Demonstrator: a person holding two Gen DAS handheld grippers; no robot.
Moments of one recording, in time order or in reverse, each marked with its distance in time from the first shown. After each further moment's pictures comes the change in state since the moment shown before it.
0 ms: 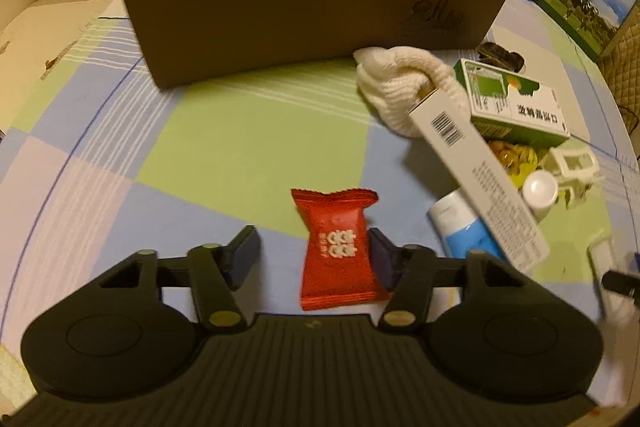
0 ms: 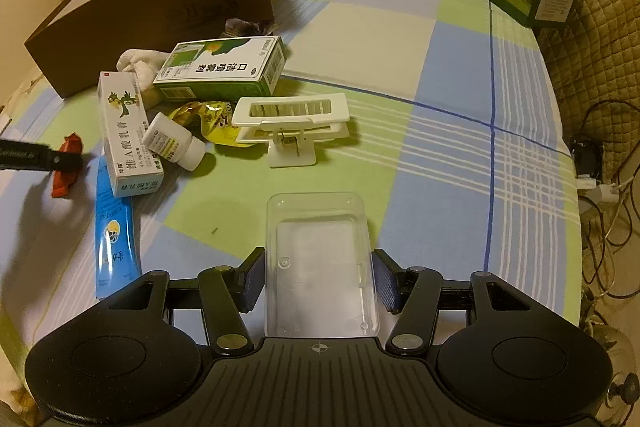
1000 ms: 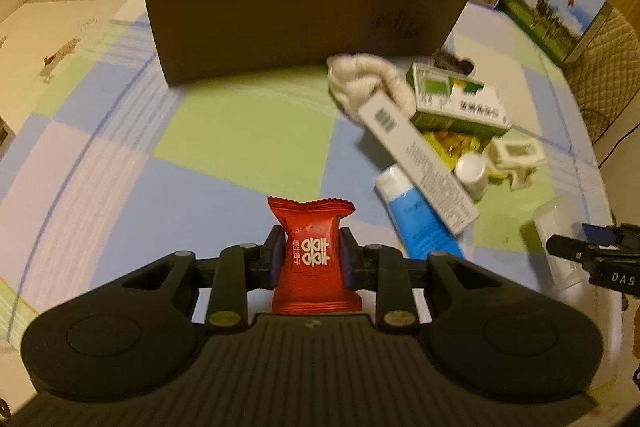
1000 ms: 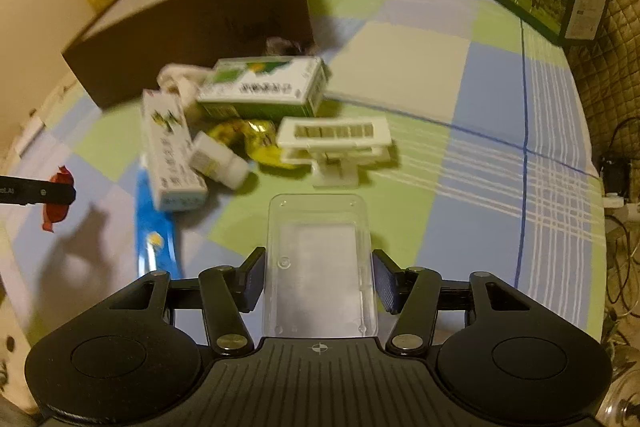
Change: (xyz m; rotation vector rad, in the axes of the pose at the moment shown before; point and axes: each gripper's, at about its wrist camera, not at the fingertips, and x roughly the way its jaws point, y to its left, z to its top) left arm -0.066 -0.004 -0.013 -0.015 -0.019 -0.064; right arm -0.018 0.012 0.007 -0.004 -0.064 0.106
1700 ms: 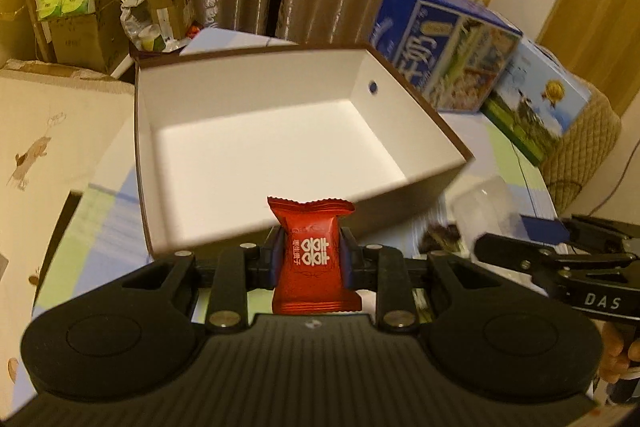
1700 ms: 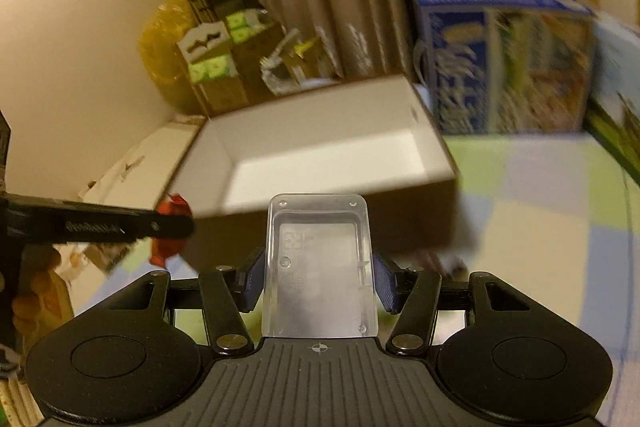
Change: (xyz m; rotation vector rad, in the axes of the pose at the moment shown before) left arm -0.012 0.037 0.163 0.059 -0.164 -0.103; right arm 0.024 0.117 0.175 -0.066 -0.214 0.177
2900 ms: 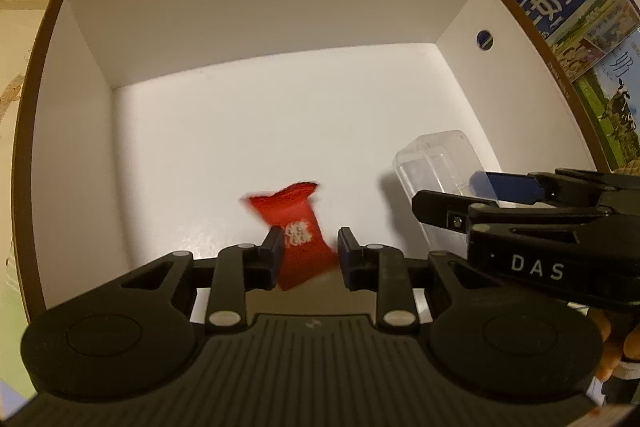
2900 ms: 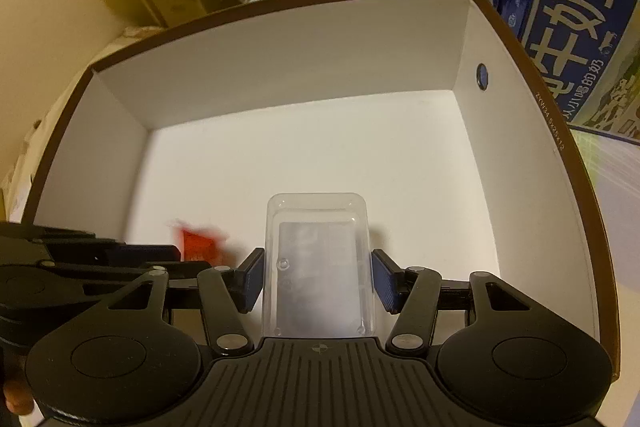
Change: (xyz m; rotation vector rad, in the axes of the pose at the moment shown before) left arm 0.174 0.059 0.053 -0.078 0.304 0.038; right arm 0.225 -0.042 0.071 0.016 0.352 -0.103
